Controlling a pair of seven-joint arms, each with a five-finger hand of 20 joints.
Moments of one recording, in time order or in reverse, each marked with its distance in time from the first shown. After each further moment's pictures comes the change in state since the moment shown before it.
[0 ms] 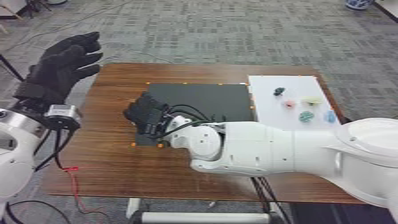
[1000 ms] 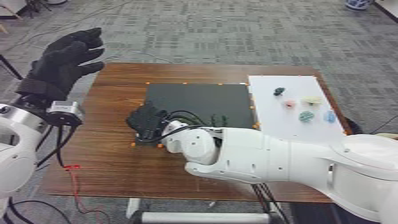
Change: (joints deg) left arm -2.4 0.2 1.4 0.8 0.3 -0.5 -0.1; right arm -6.7 -0.1 7.5 0.3 -3.6 -12.1 -1.8
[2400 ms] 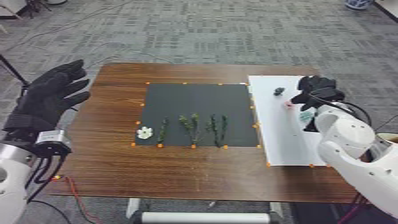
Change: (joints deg) left arm 14.8 -9.9 -8.8 -3.9 0.0 -0.2 -0.5; right arm -44.1 42.3 62.2 -21.4 -0.6 -9.9 17.4
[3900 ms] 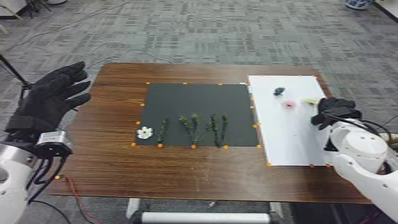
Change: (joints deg) left arm 0.3 0.0 0.0 -0.1 0.0 0.1 -0.4; right arm -7.3 3.9 4.1 2.6 0.1 -5.2 2.0
